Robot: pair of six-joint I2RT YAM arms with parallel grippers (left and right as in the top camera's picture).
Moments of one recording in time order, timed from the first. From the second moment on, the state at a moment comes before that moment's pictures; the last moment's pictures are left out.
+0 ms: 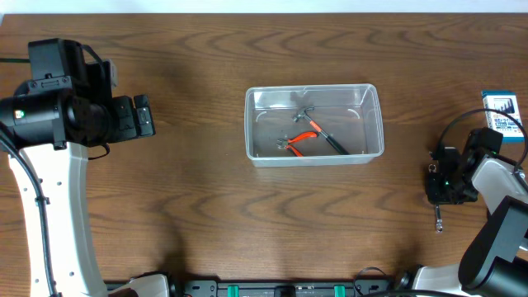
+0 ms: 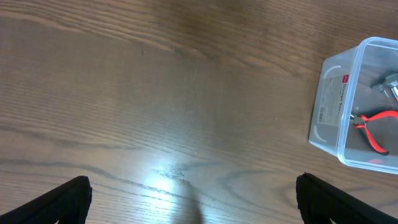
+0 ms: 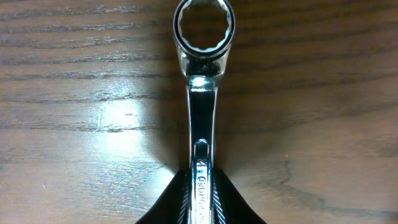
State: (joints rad) left arm 0.16 1.42 1.67 -1.41 0.07 -0.04; right arm -0.45 1.62 0.81 -0.69 0.00 -0.42
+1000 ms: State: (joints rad) left arm 0.16 1.42 1.67 -1.39 0.07 -0.04; right arm 0.03 1.62 1.35 -0.74 0.02 -0.45
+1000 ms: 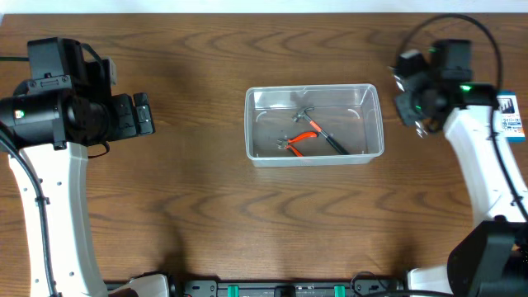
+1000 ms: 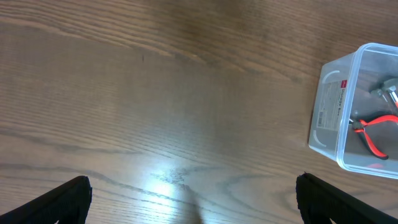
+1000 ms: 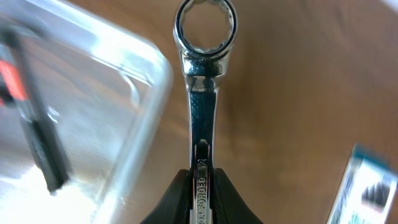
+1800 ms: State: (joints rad) left arm 0.16 1.42 1.67 -1.39 0.07 -0.04; right arm 0.39 1.62 1.35 -0.53 0.02 -0.48
